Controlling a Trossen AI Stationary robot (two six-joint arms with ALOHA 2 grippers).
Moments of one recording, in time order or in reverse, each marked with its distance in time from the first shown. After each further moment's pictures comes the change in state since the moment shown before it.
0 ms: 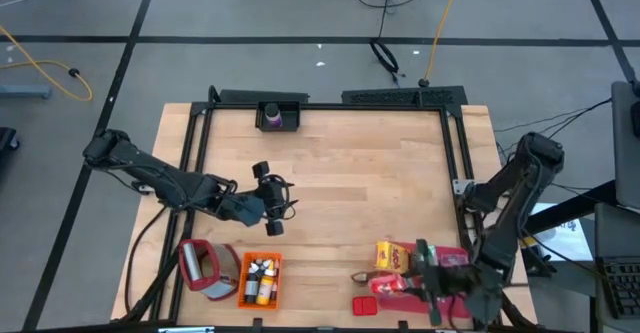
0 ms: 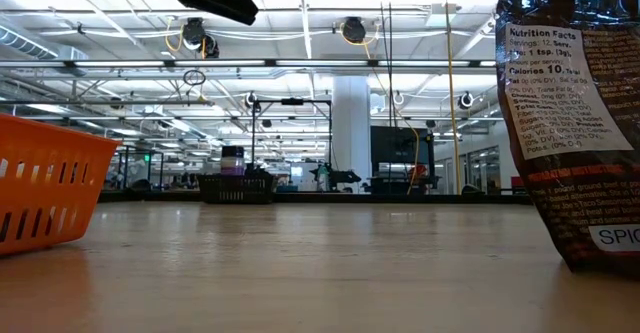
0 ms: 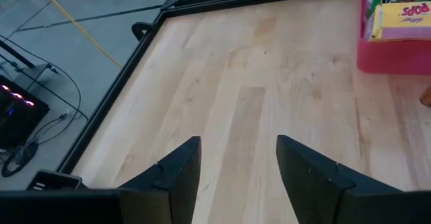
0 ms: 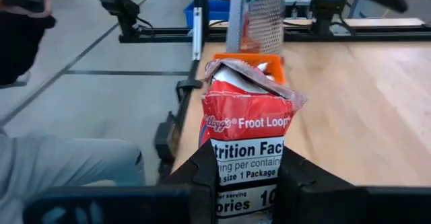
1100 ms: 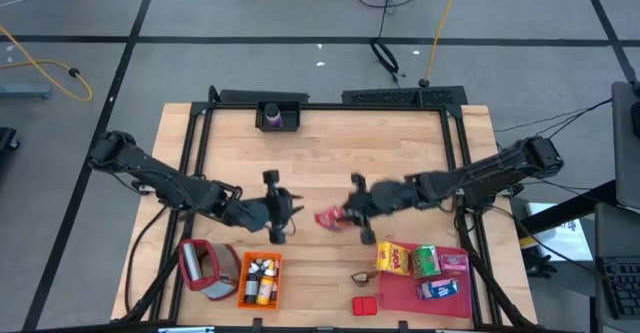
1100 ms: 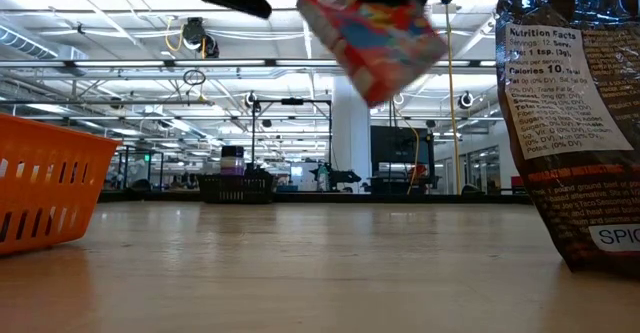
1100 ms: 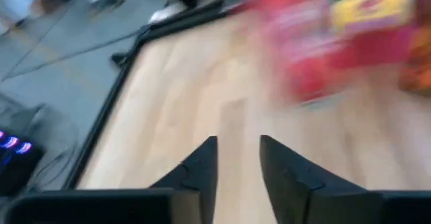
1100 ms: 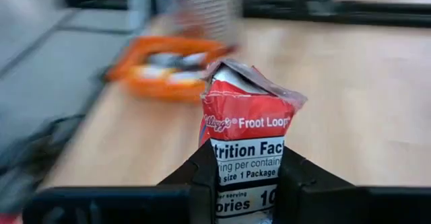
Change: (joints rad) left arm -0.012 0.071 0.000 0.144 0.057 0.186; right arm -0.807 0.050 -0.002 0.158 -0.792 -0.436
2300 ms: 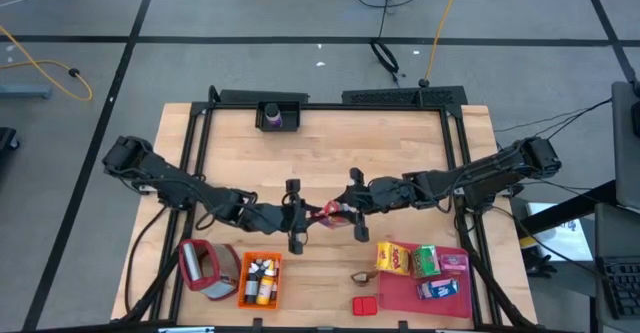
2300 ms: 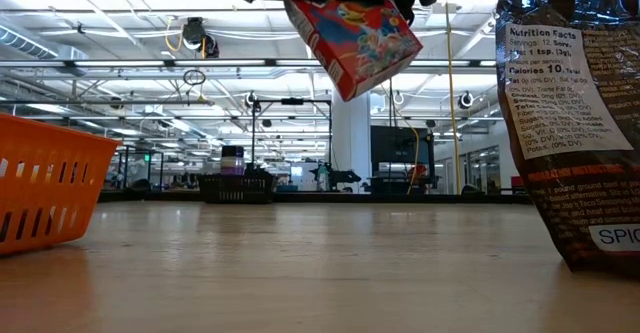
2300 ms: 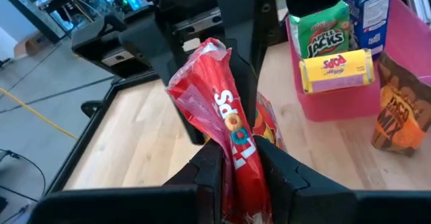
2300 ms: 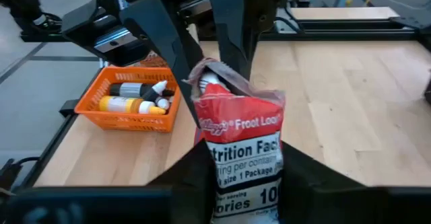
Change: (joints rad) left arm 0.005 0.153 0.002 0.340 0.092 0.114; right arm -0.037 0.016 0.002 0.053 0.071 0.016
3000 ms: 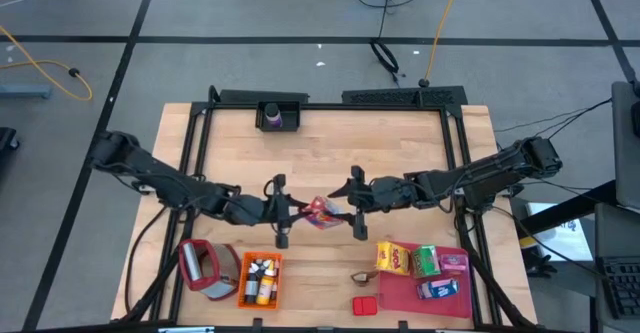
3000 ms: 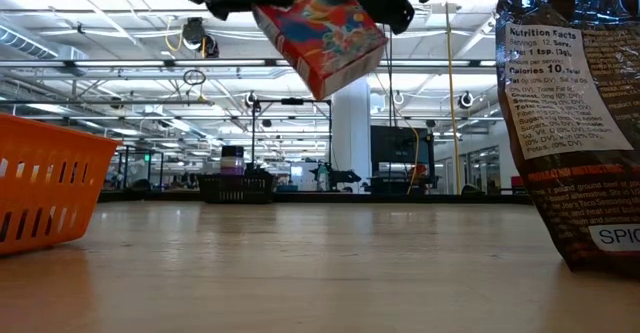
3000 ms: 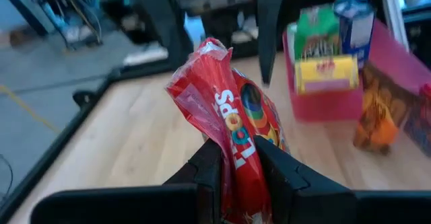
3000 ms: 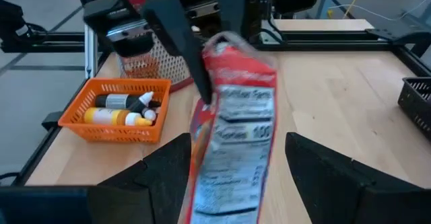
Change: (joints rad) left arm 0.013 -0.153 -0.196 0.109 0.042 -0.077; right arm 0.006 -0.007 0.000 0.016 0.032 0.000
